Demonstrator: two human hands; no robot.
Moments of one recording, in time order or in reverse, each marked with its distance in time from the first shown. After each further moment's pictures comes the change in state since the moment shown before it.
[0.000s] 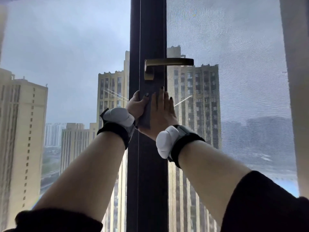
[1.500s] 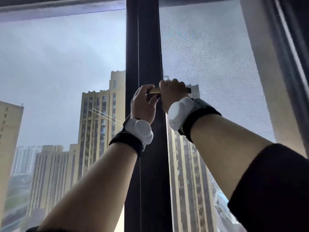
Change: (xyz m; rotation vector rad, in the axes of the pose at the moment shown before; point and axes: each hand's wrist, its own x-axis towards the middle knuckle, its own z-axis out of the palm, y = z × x) left_hand 0.030 0.047 0.021 0.307 0.199 0.567; right_hand 0.087 0.014 -0.098 -0.220 0.019 -0.018
